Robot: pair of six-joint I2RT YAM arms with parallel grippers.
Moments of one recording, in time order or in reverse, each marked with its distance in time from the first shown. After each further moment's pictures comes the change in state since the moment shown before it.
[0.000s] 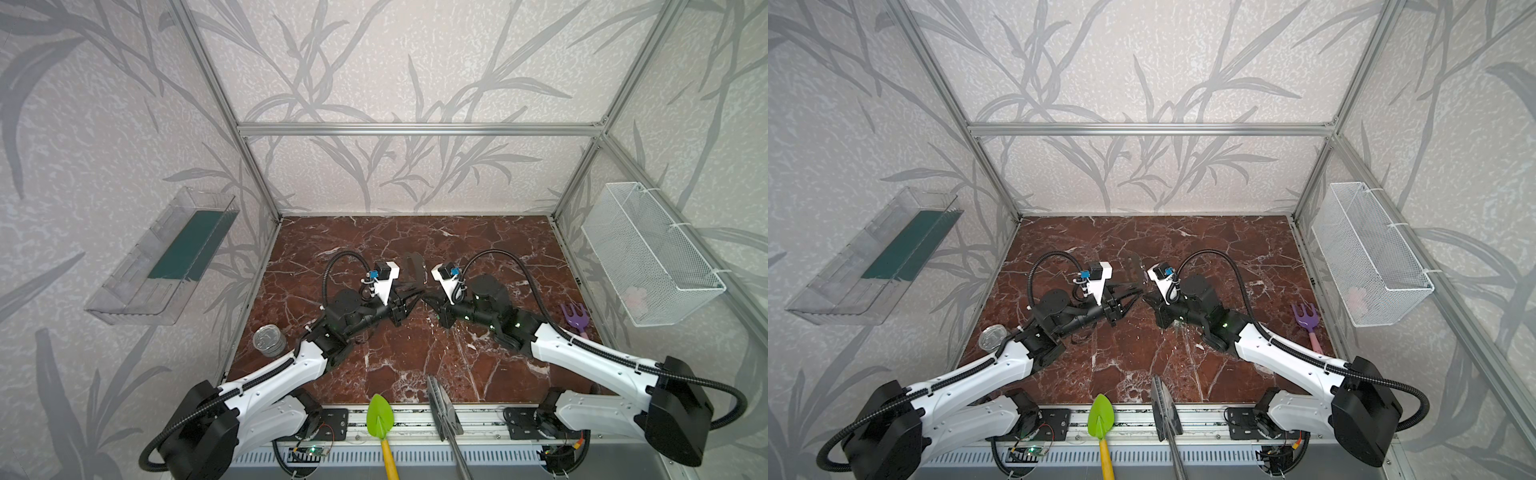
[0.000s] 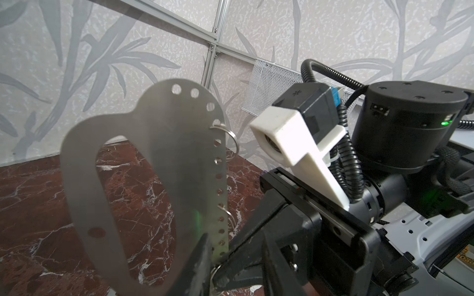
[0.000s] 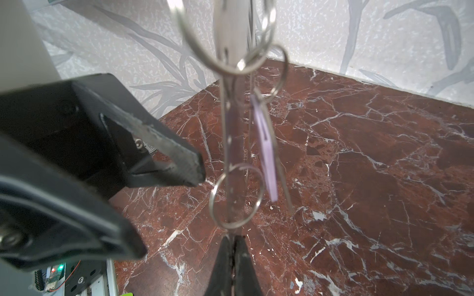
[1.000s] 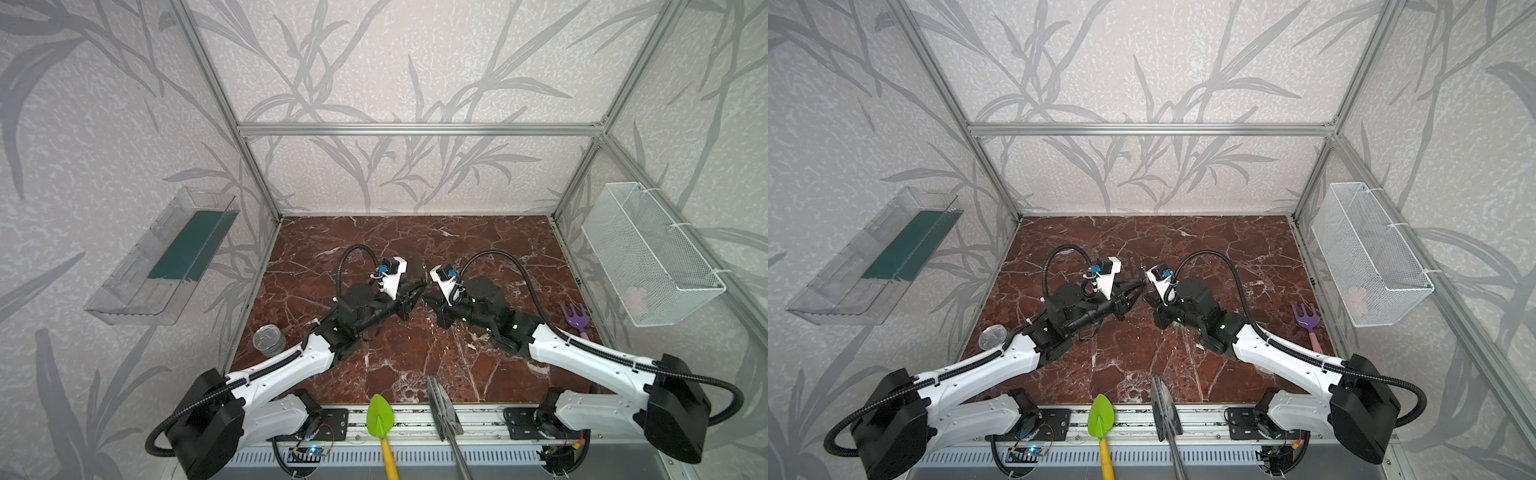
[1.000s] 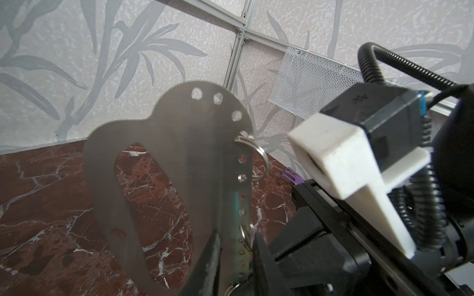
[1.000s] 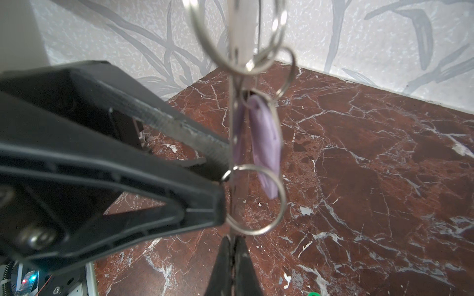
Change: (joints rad) left arm -0.051 0.059 0.083 -0.124 -0.163 0.030; right arm 0.030 0.008 0.000 -0.011 0.089 -0.016
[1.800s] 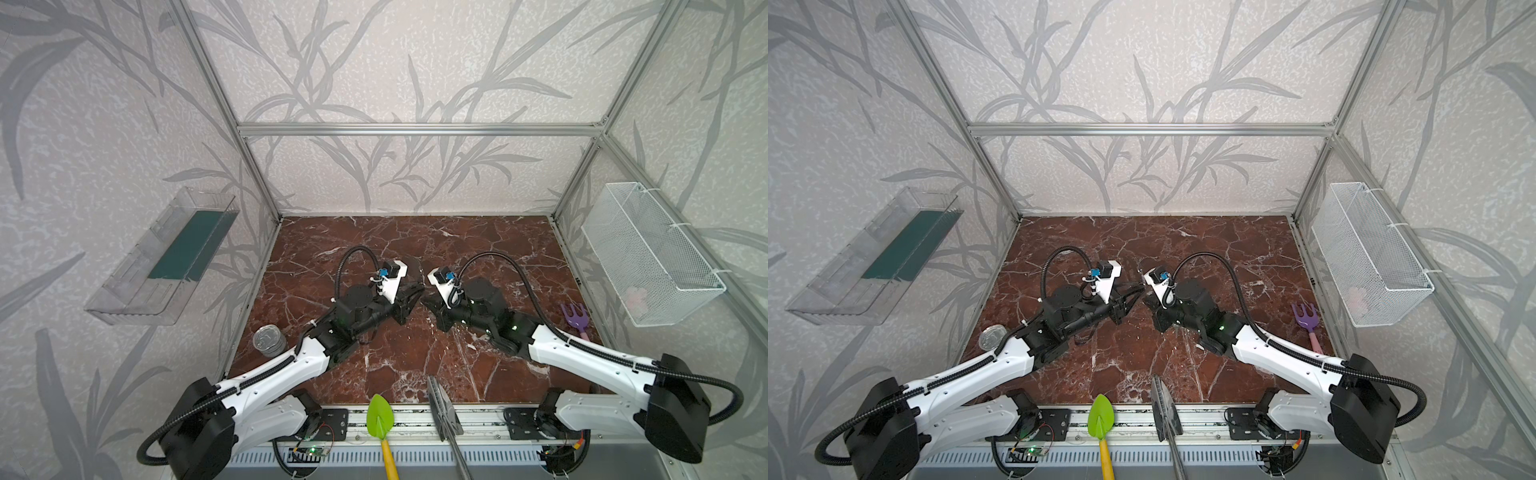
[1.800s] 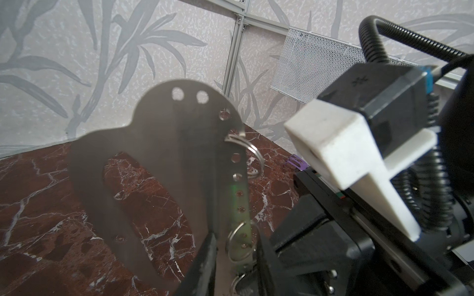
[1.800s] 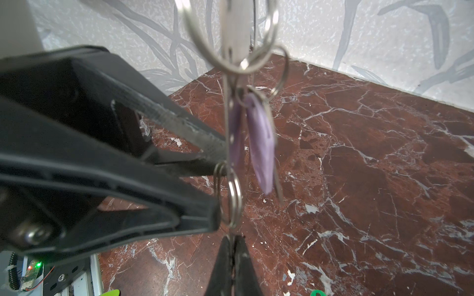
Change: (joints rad) left arm -0.001 -0.055 0.001 -0.094 0.016 0.059; right arm 0.011 0.000 0.000 -0.012 -0.018 -0.016
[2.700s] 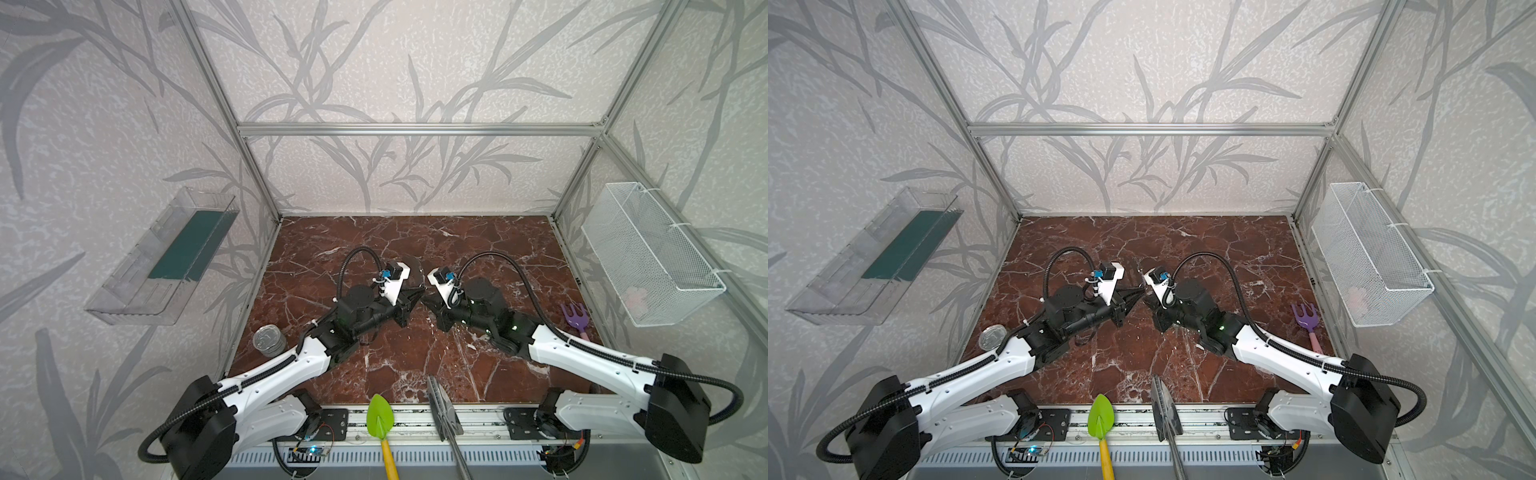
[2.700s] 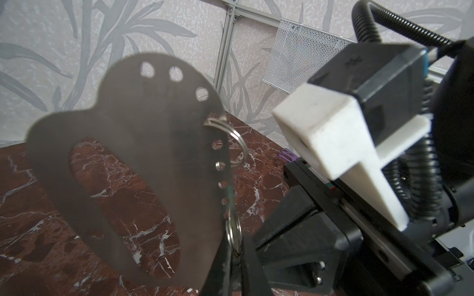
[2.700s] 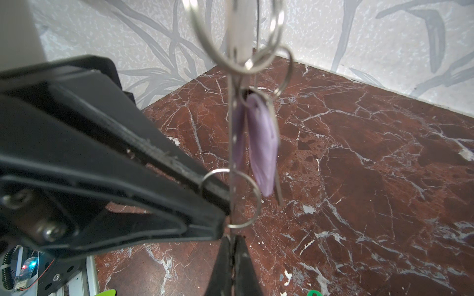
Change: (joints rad) left arm 0.000 0.008 0.000 -0.008 0.023 -0.007; right arm 0.002 -0.001 0.000 0.000 0.008 -0.014
